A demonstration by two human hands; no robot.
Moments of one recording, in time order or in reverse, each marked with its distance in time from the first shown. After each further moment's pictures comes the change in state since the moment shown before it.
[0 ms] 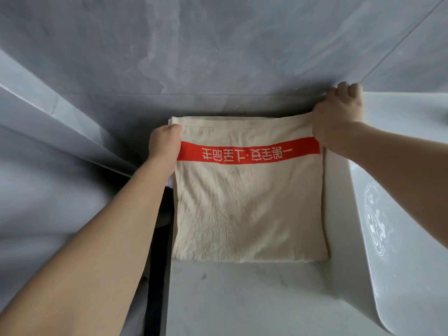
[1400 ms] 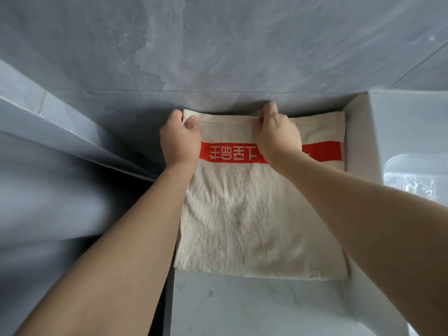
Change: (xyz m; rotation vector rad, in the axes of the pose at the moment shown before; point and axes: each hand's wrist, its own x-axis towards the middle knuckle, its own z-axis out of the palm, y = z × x) left_hand 0.022 -0.008 0.035 0.356 0.287 0.388; right_hand 0.005 -0.126 -0.023 1.182 0.120 -0.029
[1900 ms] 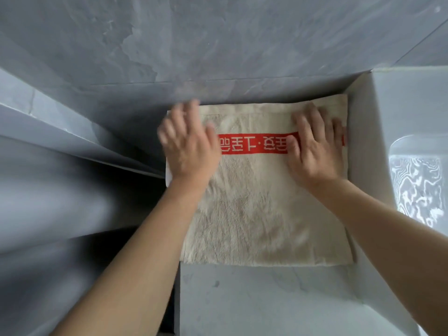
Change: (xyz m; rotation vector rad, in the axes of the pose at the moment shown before) left_hand -0.042 -0.006 0.001 0.444 0.098 0.465; right_hand -0.061 0.090 0.000 -0.242 0.067 -0.124
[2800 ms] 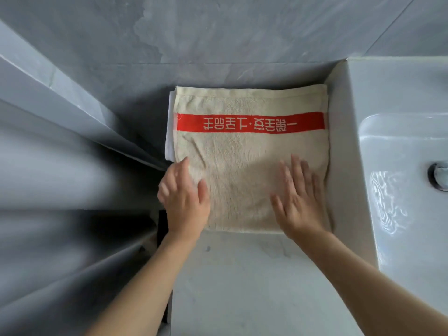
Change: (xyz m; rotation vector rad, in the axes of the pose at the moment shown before) left_hand -0.155 -0.022 -0.038 -0.219 -0.202 -0.199; right_hand -0.154 -0.023 -0.013 0.010 -0.224 0.028
